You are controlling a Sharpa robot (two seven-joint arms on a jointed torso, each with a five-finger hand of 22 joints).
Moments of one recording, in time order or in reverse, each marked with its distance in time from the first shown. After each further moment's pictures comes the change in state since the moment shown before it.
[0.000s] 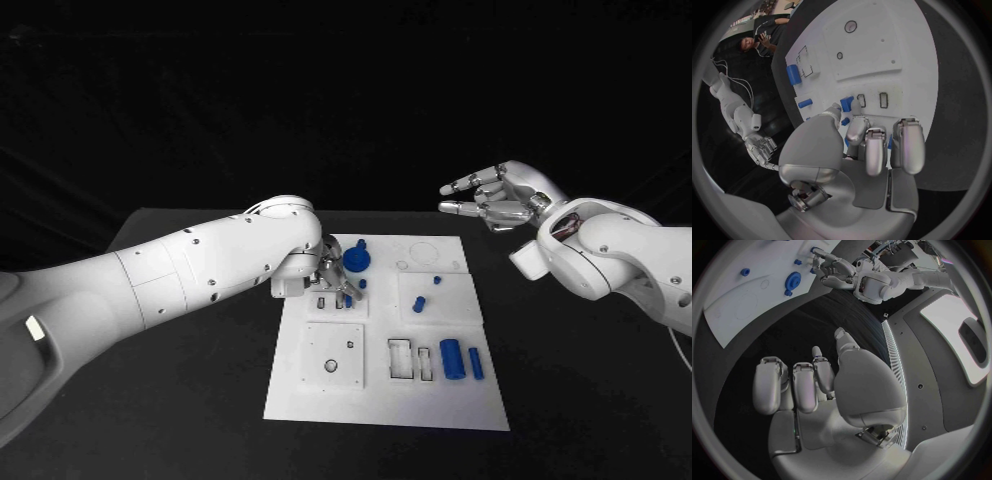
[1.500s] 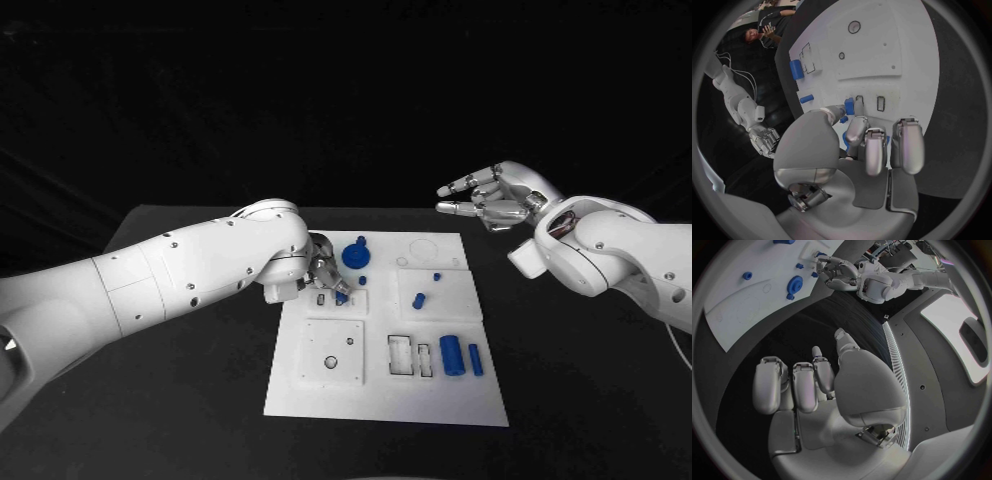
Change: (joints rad) left arm -0.018 -0.070 0.003 0.081 0.044 -0.109 0.000; left_hand 0.050 -0.089 0.441 -0.036 0.198 -0.046 0.000 0.046 0.108 0.019 -0.012 0.000 0.012 0.000 -0.007 0.000 0.000 0.000 0.000 -0.007 0.004 0.000; right arm -0.001 0.008 -0.006 -0.018 -0.006 0.027 -0.008; right_hand -0.004 0.012 -0.006 0.006 0.008 0.000 0.000 0.000 0.001 0.000 0.000 0.000 0.001 0.000 0.000 -0.004 0.000 0.000 0.000 0.000 -0.004 -0.001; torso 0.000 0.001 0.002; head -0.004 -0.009
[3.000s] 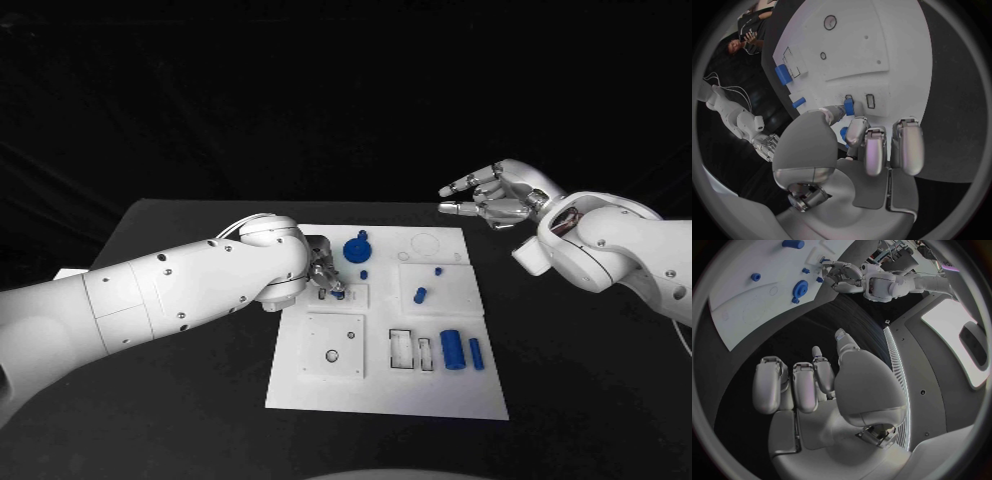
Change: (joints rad) left arm -0.050 -0.053 0.003 0.103 -0.208 -0.120 0.004; left_hand -0.017 -0.017 0.034 -0.029 -0.005 0.002 0.002 0.005 0.014 0.008 -0.001 0.008 0.012 0.000 0.000 0.000 0.000 0.000 0.000 0.000 0.012 0.000; right arm -0.002 0.000 -0.004 -0.011 -0.049 0.029 -0.008; right_hand -0.005 0.005 -0.008 0.008 0.000 0.000 0.000 0.000 0.000 0.000 0.000 0.000 0.000 0.000 0.000 0.000 -0.001 0.000 0.000 0.000 -0.003 -0.003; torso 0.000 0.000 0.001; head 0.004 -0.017
